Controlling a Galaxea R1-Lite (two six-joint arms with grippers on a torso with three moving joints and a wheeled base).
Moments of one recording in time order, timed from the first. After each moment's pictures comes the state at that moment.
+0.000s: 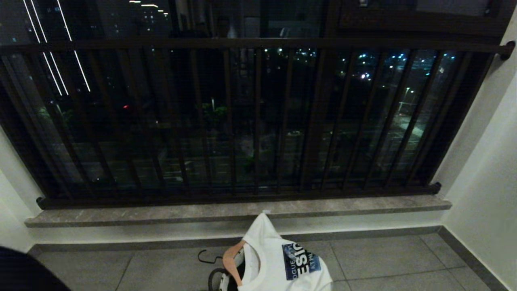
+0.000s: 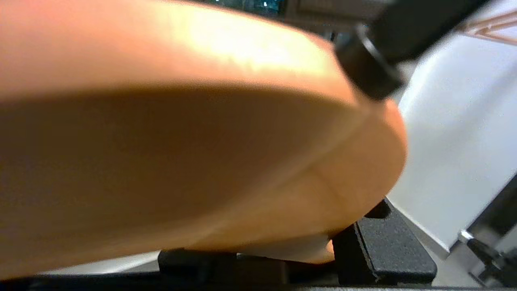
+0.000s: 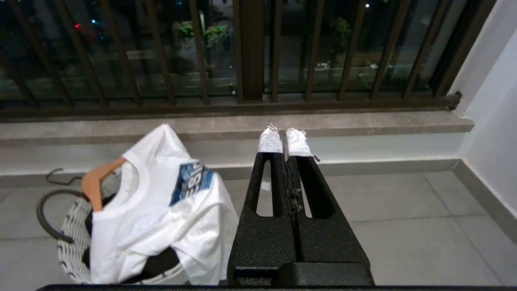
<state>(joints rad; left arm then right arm) -0.42 0.80 -1.59 0.62 -0.05 -0.17 -0.01 0.00 0.00 0.00 0.00 0.02</state>
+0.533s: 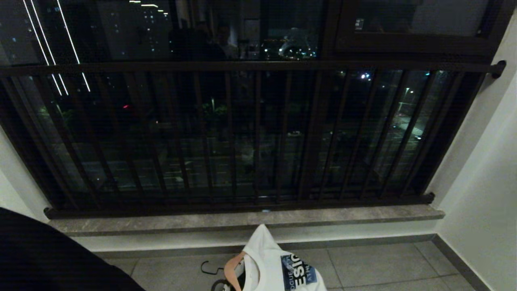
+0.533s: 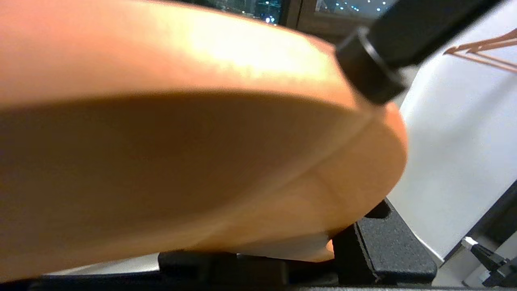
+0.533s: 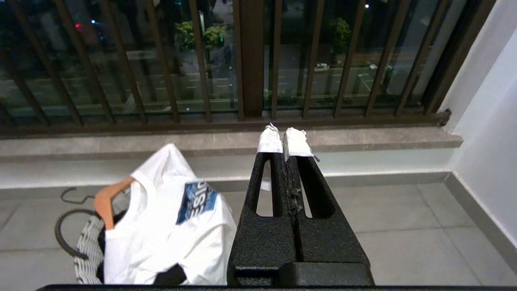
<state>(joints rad) -0.42 0.84 -1.62 0.61 -0.04 -0.16 -0.01 0.00 0.00 0.00 0.00 0.02</state>
